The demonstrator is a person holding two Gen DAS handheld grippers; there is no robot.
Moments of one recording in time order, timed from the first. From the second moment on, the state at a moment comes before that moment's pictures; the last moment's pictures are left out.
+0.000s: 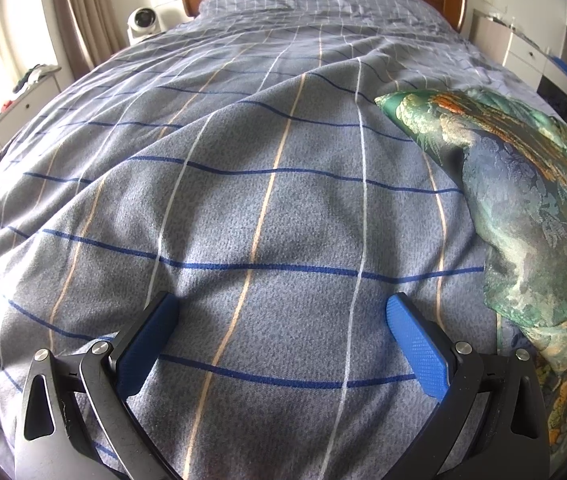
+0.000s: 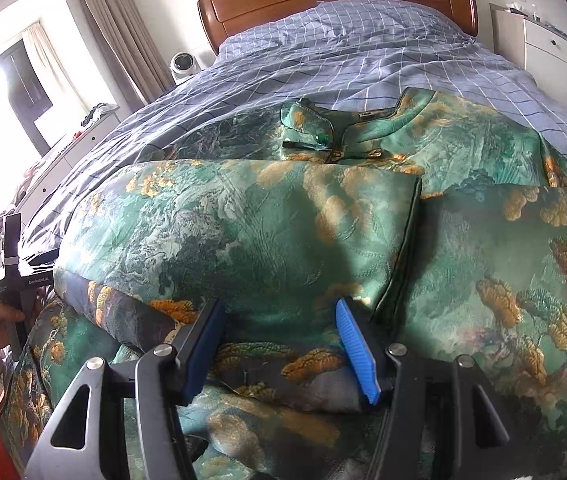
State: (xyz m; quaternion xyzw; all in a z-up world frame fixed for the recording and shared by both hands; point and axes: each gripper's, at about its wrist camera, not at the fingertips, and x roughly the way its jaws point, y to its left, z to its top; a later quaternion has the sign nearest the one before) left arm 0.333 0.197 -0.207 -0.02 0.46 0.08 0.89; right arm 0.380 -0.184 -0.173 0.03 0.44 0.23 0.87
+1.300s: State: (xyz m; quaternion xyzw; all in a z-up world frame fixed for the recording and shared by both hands) left arm 0.052 0.001 -0.066 0.00 0.36 0.01 0.93; right arm 0.093 -0.267 -0.024 -0.15 0.33 0.10 0.93
